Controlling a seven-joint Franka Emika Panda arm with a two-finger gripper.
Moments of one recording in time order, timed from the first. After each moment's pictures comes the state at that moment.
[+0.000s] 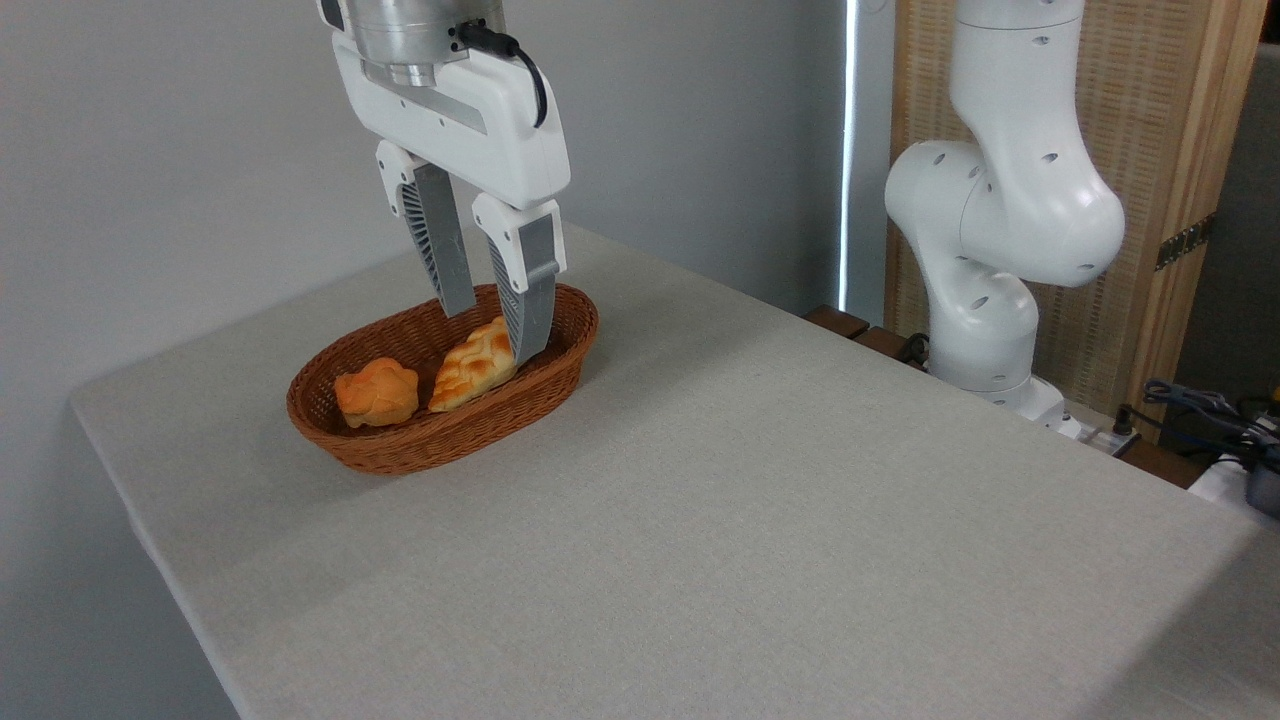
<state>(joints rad) -0.07 0.00 0.01 -1.56 -0.09 1.58 0.68</state>
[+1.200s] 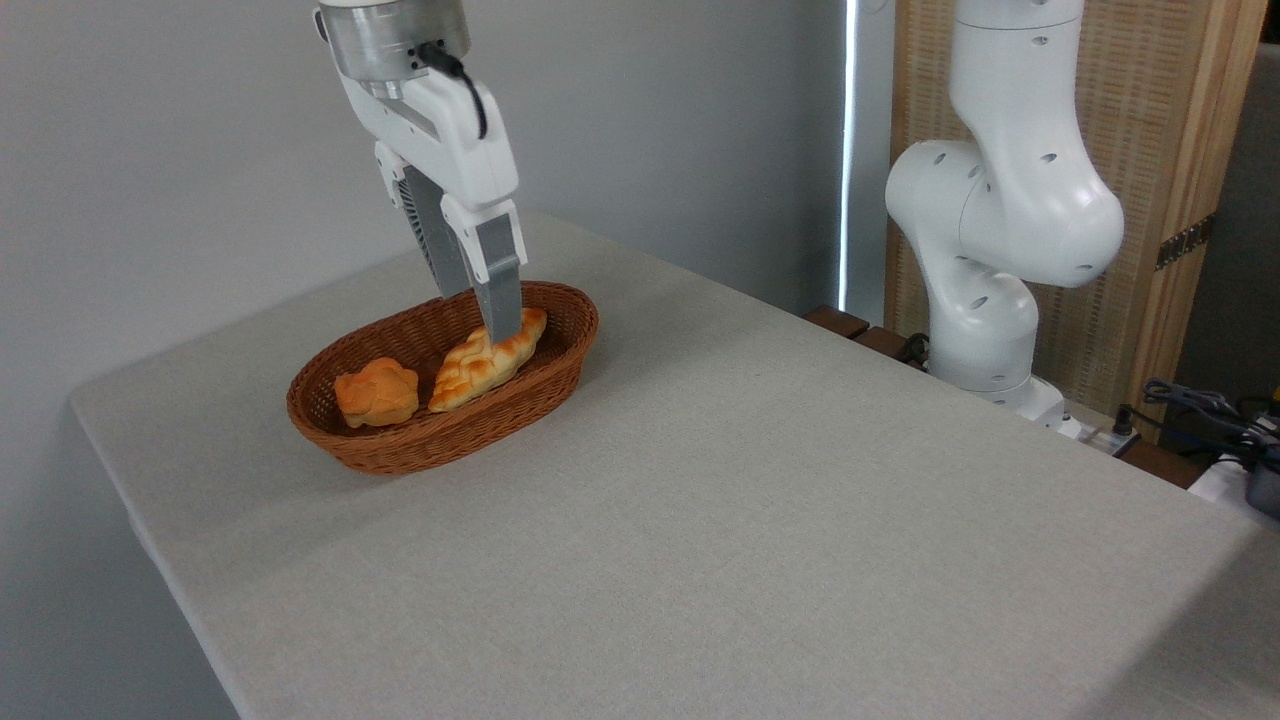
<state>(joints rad) -0.09 0.00 -0.12 -1.62 -0.09 1.58 0.68</state>
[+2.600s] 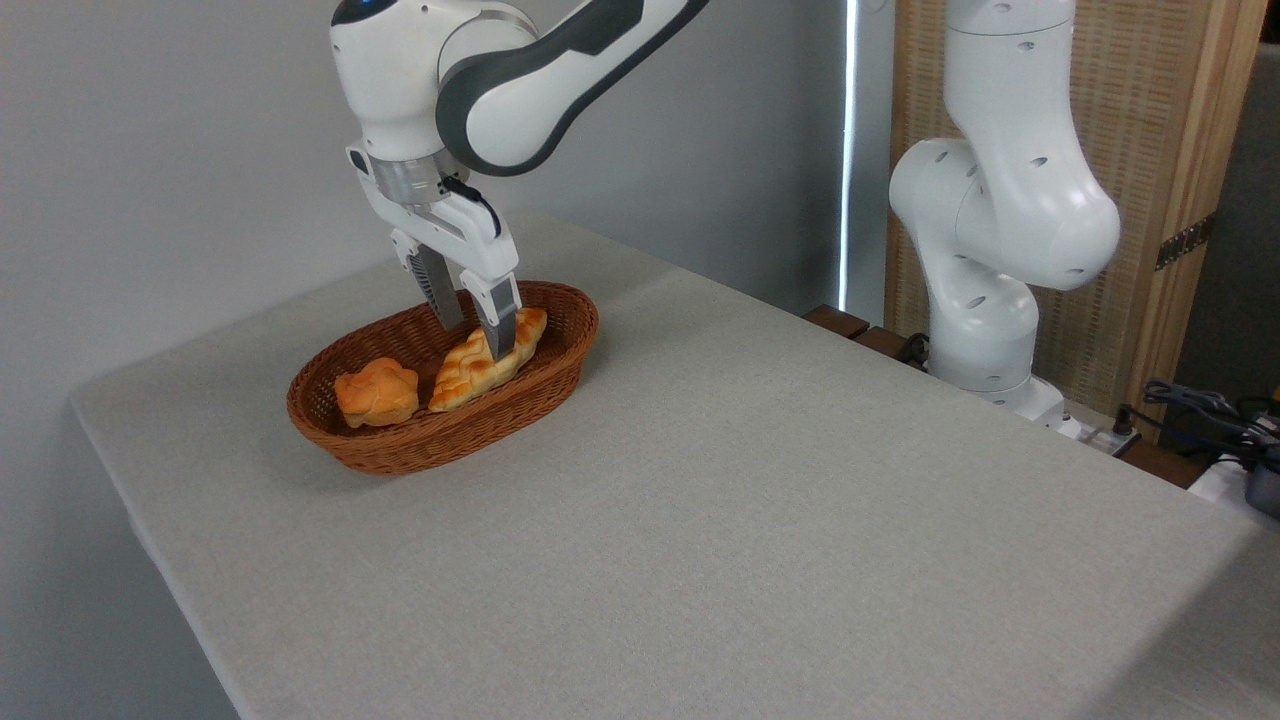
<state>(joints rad) -0.17 0.06 -0.42 -1.98 -0.19 2.02 0.16</state>
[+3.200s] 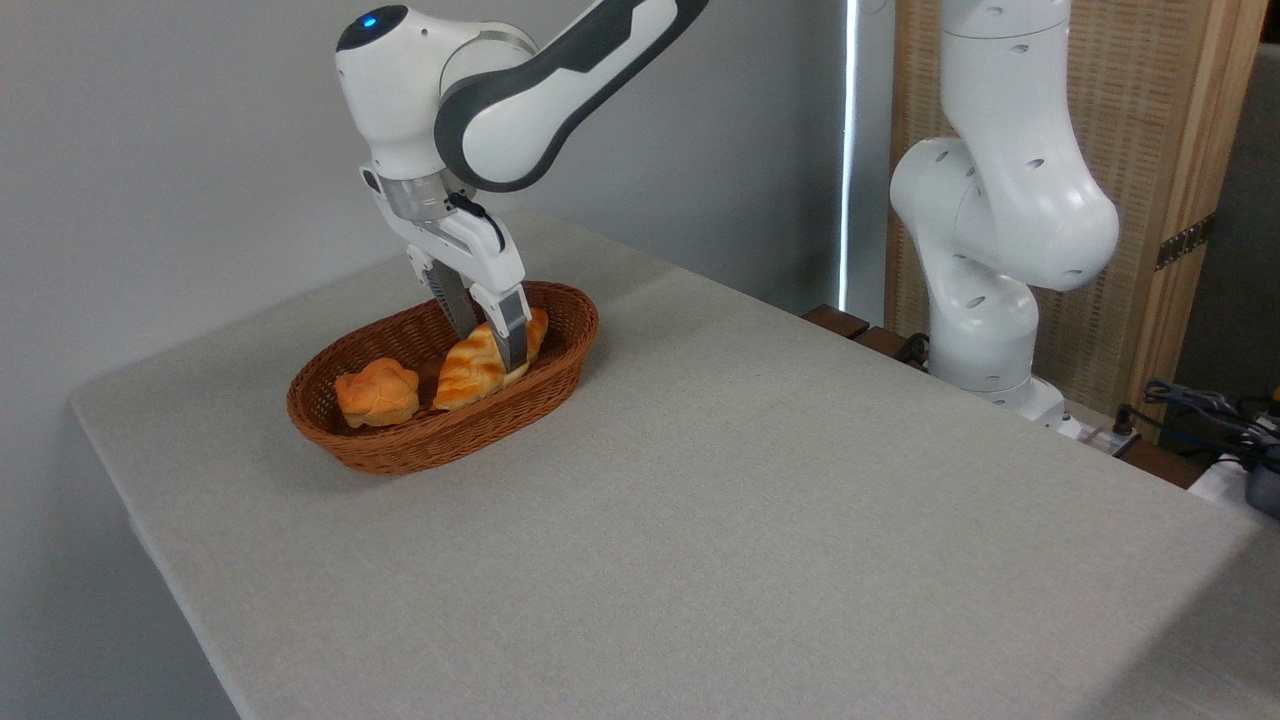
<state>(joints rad) -0.20 0.09 -0.43 -2.00 -0.14 2.02 0.16</state>
